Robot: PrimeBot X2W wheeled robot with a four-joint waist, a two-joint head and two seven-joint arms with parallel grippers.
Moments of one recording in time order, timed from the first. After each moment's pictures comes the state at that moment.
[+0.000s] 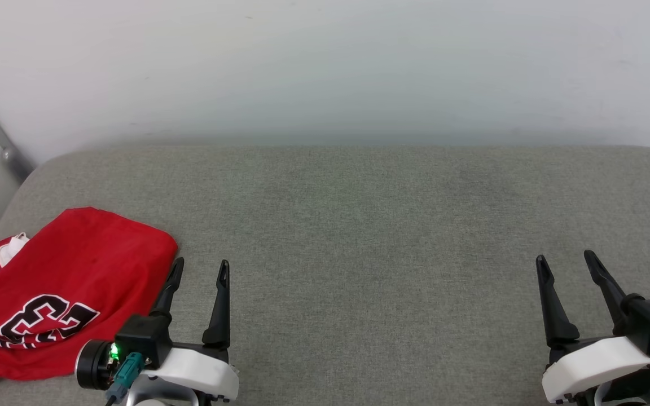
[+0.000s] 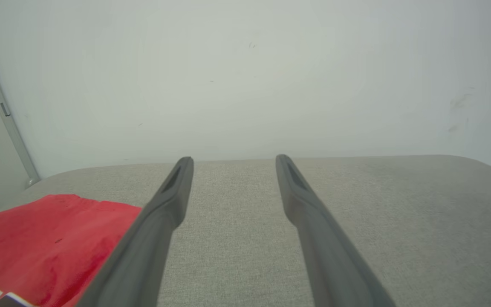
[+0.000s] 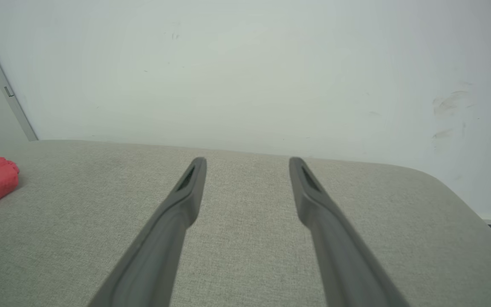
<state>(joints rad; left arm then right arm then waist) -0.05 0.08 -0.10 0.15 -0.14 -0.05 -0.26 0.05 -0.05 -0.05 -0.11 0.06 0.13 0.01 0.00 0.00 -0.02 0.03</state>
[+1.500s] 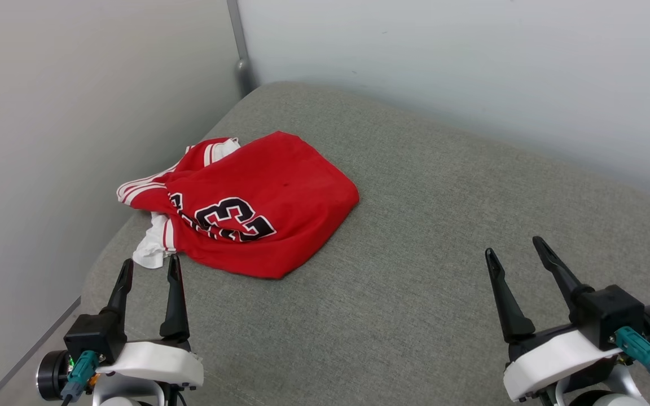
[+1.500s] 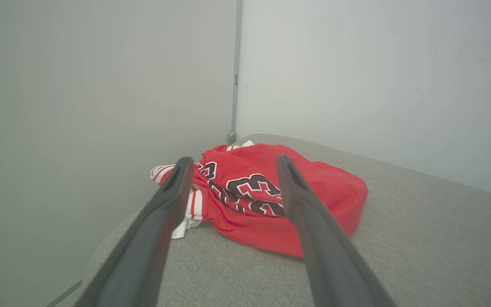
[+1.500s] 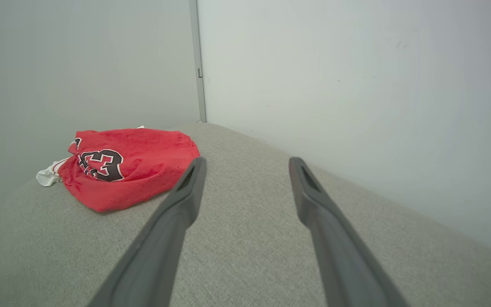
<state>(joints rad) -0.06 0.06 0.06 0.17 -0.16 -0.06 -0.26 0.02 -0.05 0.08 -0.14 0.02 0.13 0.03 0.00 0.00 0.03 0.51</state>
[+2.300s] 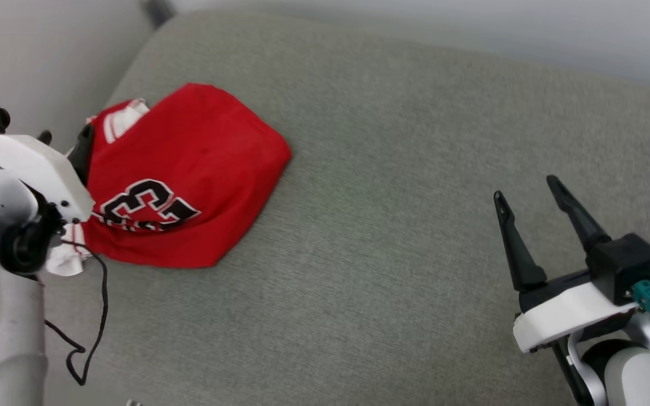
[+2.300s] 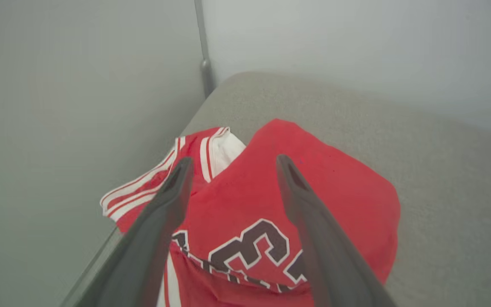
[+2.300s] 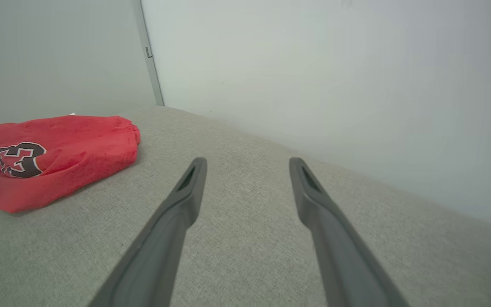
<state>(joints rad) -0.62 0.34 0.11 0.40 -0.39 -0.12 0.40 -0.11 -0.08 0.09 -0.21 -0.01 0.13 0.09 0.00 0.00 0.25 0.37</state>
